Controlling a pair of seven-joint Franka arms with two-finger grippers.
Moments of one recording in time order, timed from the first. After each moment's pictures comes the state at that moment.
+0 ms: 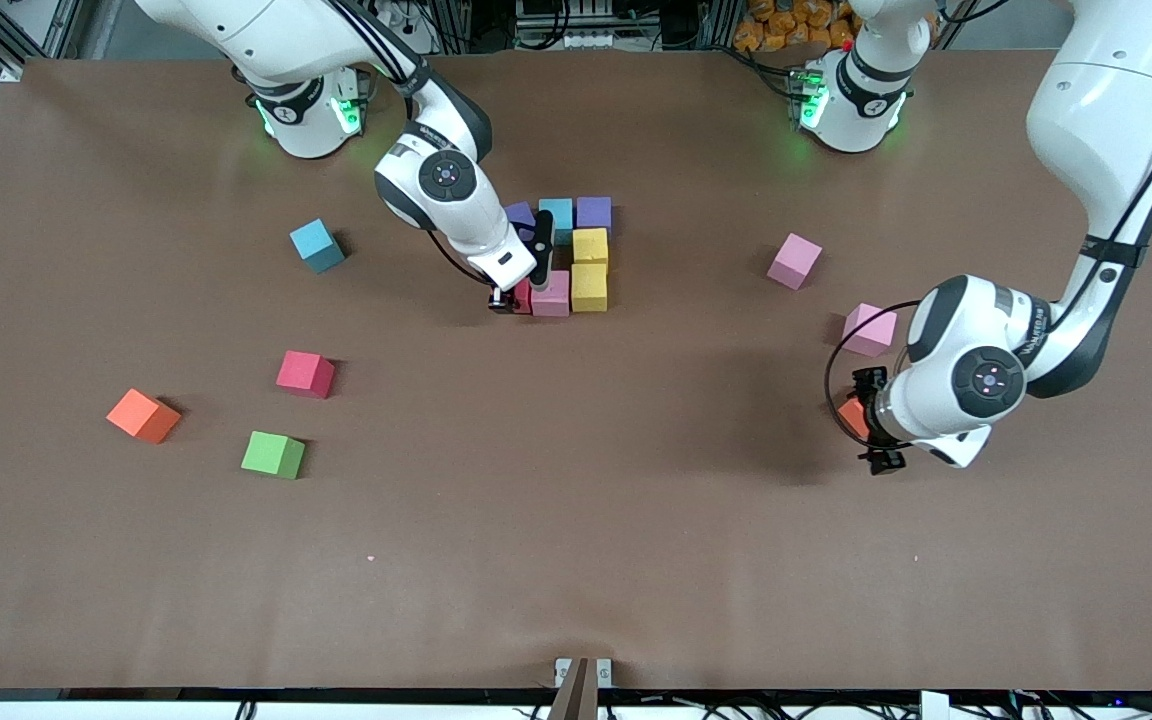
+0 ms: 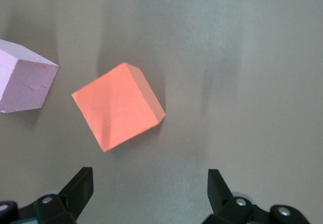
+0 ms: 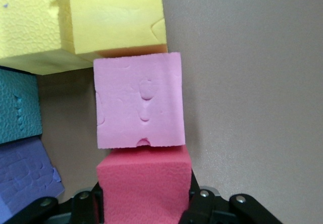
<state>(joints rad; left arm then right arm) 0.32 0.63 -0.56 -1.71 0.39 2.13 -2.15 0.24 0.44 0.53 -2.23 -0.24 2.66 -0.55</state>
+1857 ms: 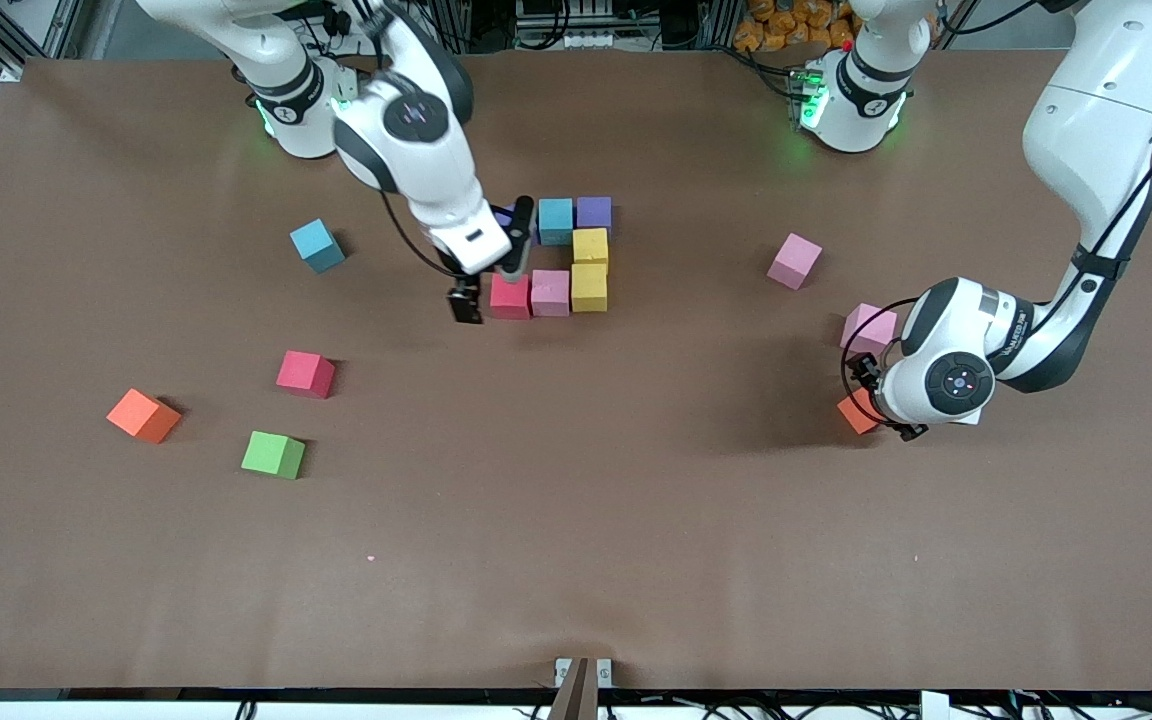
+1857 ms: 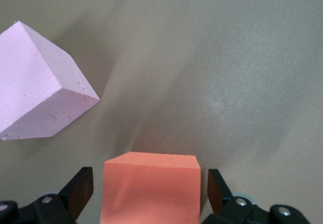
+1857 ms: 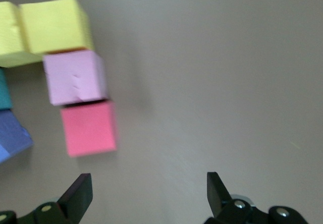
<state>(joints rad) 0.32 0.65 -0.51 -1.85 0.52 2.12 -2.63 0.17 0.12 0.51 -2.17 -0.22 2.41 -0.52</state>
